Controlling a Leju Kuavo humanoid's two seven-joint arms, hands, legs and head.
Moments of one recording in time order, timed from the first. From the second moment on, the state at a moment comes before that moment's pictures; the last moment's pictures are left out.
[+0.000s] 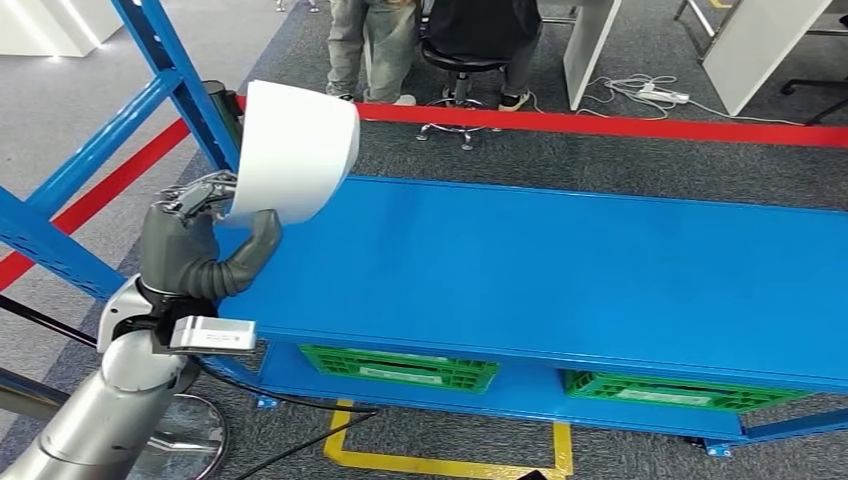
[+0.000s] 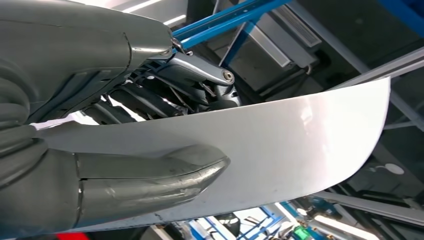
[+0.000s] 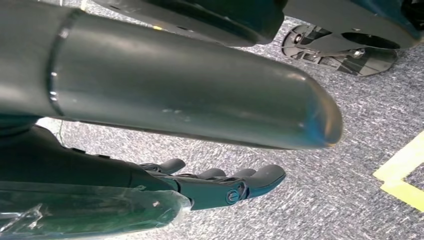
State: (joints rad) left arm -0.37 0.08 -0.56 -1.70 -0.28 0.24 -0.46; right arm -0.02 0.15 -0.01 -0.23 0.58 -0.25 0.06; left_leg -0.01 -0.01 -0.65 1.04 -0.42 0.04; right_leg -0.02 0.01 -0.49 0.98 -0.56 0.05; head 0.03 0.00
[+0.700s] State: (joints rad) left arm -0.35 0.08 -0.63 -1.72 -0.27 0.18 -0.48; right arm -0.03 0.15 -0.01 -0.23 0.57 -0.25 0.05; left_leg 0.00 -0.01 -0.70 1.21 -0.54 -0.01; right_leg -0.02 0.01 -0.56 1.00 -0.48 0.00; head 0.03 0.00
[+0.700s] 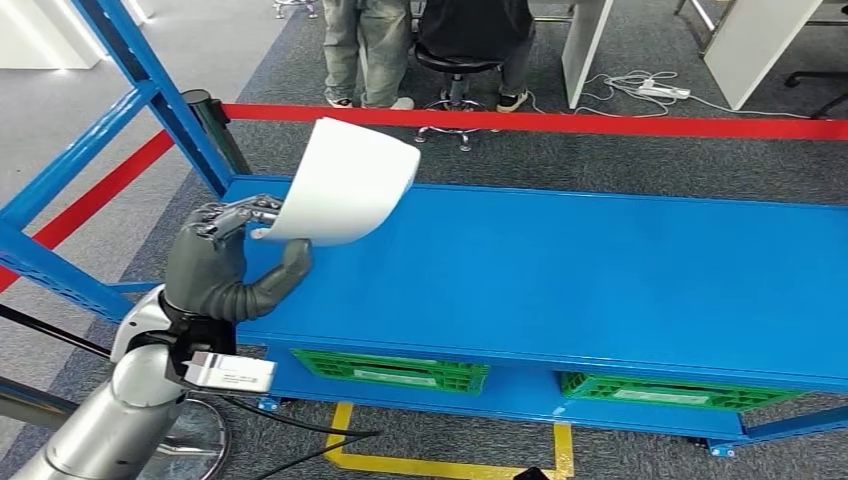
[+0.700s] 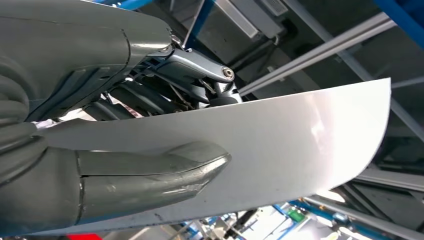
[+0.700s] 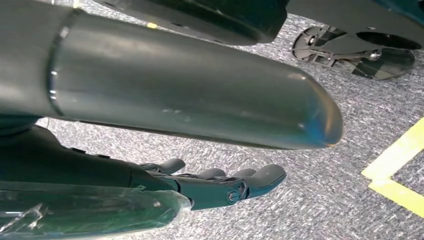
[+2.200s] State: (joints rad) left arm -0.30 0.09 -0.71 -1.72 -0.28 0.19 -0.50; right arm -0.03 0.15 -0.02 -0.23 0.56 -0.26 0.04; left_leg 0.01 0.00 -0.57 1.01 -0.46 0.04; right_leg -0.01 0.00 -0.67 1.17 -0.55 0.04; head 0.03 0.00
